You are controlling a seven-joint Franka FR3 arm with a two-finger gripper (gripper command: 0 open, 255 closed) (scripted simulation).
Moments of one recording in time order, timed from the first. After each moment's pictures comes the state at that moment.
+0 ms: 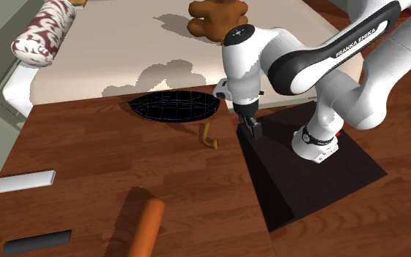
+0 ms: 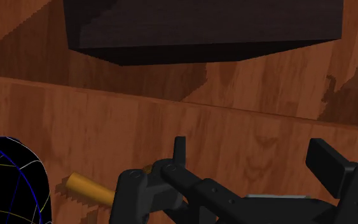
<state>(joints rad) -0.06 -0.39 -0.09 -2.44 0.06 1.84 -0.12</state>
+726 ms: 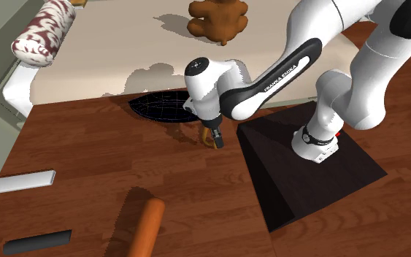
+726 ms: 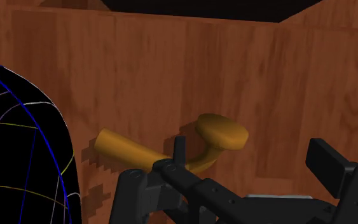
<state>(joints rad) -0.10 0.01 -0.13 -2.29 0.03 2.09 -0.11</state>
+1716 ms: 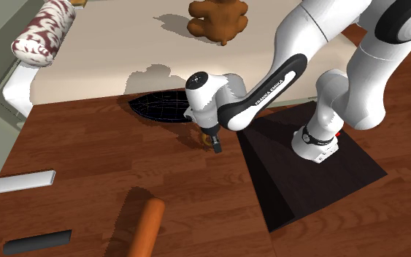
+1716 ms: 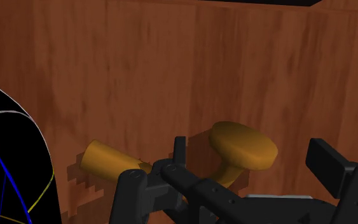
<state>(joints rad) -0.10 0.09 -0.14 -2.32 0.04 2.21 -0.13</state>
